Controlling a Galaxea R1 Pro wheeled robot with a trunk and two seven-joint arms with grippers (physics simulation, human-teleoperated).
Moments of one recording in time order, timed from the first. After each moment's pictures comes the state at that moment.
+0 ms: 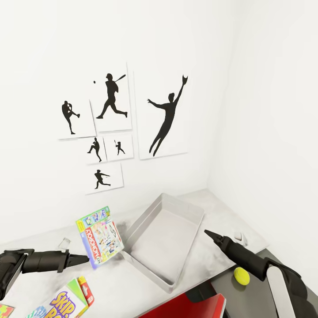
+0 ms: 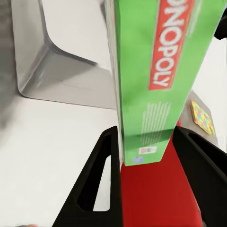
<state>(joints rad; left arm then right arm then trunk) -0.53 0.44 0.14 -0.73 -0.06 0.46 -1.56 -0.21 0.00 -0.38 -1.48 -0.54 0.94 0.56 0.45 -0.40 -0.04</state>
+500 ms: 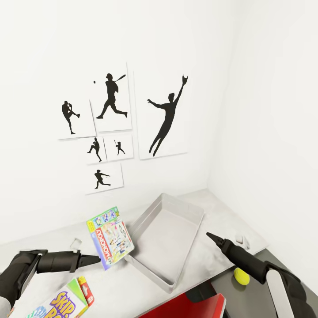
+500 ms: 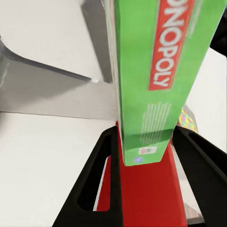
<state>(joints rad) -0.53 0.36 0.14 -0.73 -0.07 0.48 -1.56 -0.21 -0.01 -0.38 -1.40 -0.53 0.85 0.55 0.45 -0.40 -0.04</state>
